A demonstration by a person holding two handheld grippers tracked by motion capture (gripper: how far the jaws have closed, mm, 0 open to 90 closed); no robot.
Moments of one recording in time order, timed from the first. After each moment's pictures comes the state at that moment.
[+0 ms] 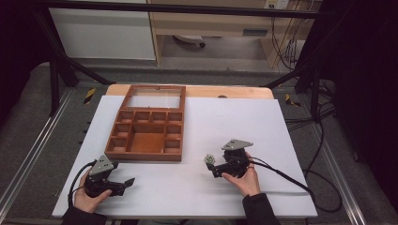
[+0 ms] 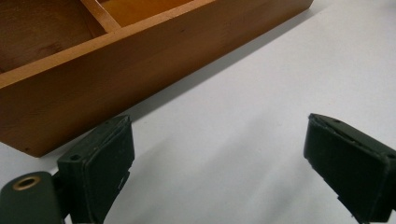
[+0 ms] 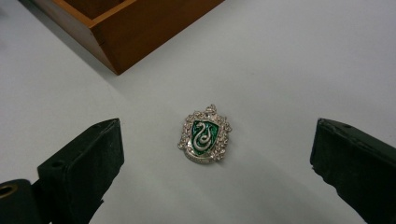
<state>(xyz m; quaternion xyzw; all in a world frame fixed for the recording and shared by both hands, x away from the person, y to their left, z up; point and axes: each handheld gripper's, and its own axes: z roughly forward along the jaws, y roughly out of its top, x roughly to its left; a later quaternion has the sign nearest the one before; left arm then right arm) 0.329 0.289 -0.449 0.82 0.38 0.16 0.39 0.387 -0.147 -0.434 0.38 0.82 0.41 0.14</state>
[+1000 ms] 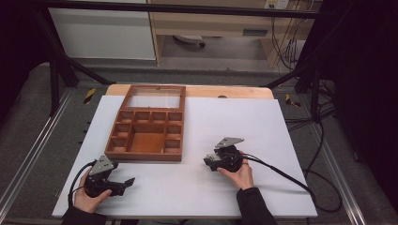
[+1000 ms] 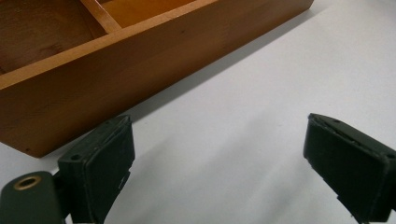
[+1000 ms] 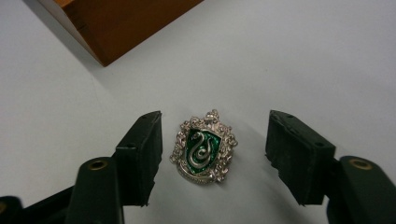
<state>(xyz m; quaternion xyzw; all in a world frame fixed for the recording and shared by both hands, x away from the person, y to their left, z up) 0.329 0.289 -0.449 0.82 0.38 0.16 0.39 0.406 -0.135 -0.450 0.37 0.84 0.38 0.12</state>
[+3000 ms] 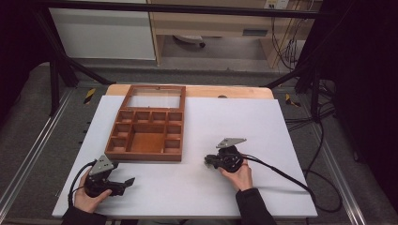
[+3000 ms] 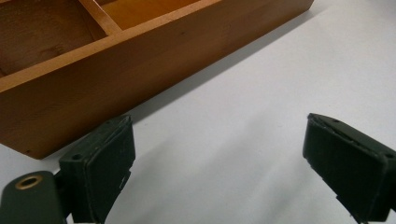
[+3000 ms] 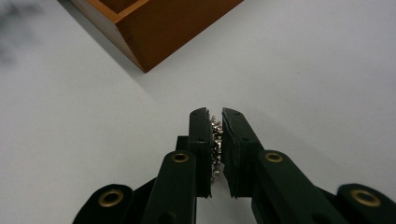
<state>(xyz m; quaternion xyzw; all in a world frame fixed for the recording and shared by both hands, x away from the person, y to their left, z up) 0.329 0.289 -0.448 0.82 0.38 0.16 0.39 0.399 -0.135 -0.442 0.36 0.83 0.41 0.07</state>
